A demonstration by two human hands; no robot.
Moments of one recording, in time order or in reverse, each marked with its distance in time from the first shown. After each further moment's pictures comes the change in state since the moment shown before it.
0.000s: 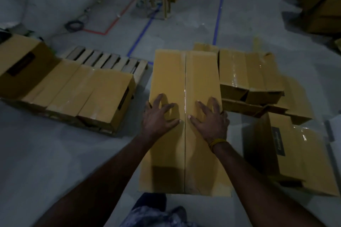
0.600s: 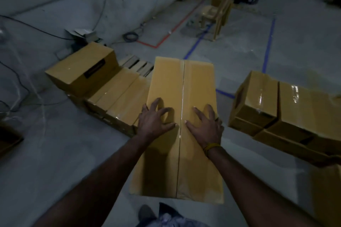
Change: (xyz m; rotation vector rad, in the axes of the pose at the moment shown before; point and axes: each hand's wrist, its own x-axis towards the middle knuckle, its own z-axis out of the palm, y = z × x) left_hand 0.003 -0.346 -0.182 0.028 0.067 -0.164; right_hand 0.029 -0.372 0.122 0.090 -0.078 -0.164
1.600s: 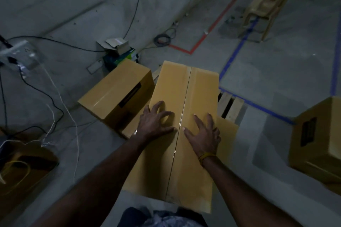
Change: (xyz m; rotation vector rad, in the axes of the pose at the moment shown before) left_hand 0.327 -0.329 -0.145 0.095 -0.197 -0.109; right_hand 0.311 -0.320 0.184 0.099 -0.096 0.004
